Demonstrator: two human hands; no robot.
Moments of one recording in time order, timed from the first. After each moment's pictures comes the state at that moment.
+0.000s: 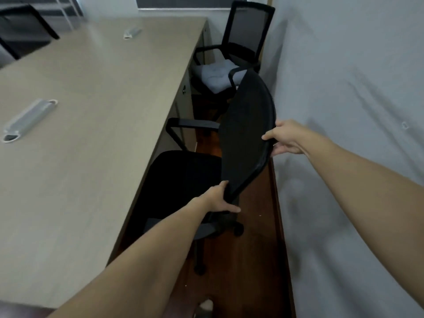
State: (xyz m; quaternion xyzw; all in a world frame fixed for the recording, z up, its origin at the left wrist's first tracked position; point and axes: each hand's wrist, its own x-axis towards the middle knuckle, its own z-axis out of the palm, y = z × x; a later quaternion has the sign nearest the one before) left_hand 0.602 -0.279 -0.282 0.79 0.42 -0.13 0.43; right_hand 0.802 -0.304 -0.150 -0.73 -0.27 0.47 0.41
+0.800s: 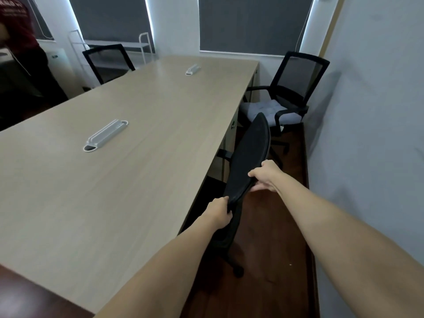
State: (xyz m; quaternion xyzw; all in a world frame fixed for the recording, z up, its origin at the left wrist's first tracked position) left_hand 0.505 -0.223 -0.221 0.78 0.53 0.04 0.32; right_hand 0.660 -0.201 -0.151 -0.71 -0.30 0.50 0.40
